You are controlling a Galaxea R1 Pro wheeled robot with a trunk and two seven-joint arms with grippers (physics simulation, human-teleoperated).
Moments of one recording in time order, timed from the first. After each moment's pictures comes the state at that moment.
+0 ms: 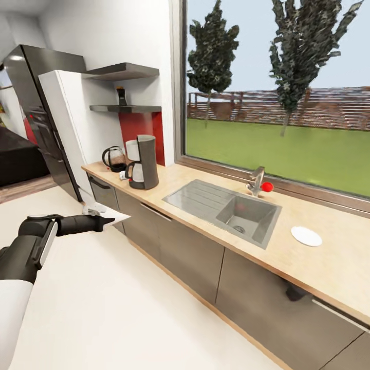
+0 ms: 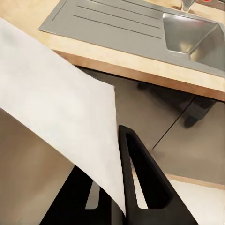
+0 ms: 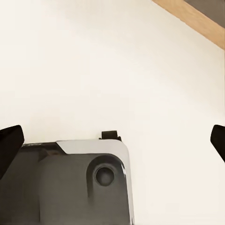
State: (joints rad) left arm -0.83 0.33 0.10 -1.10 -0.07 0.72 -0.96; right arm -0.01 -0.05 -0.01 -0.50 -0.09 -0.03 0.00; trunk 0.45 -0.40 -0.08
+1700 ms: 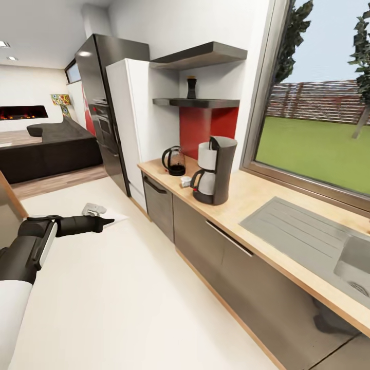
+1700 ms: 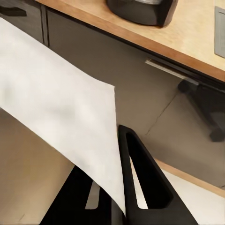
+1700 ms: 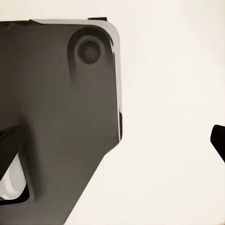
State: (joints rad) left arm -0.83 0.34 0.10 -1.09 -0.07 0.72 -0.96; right arm -0.01 -0.05 0.01 -0.17 -0.06 -0.04 0.00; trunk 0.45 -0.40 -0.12
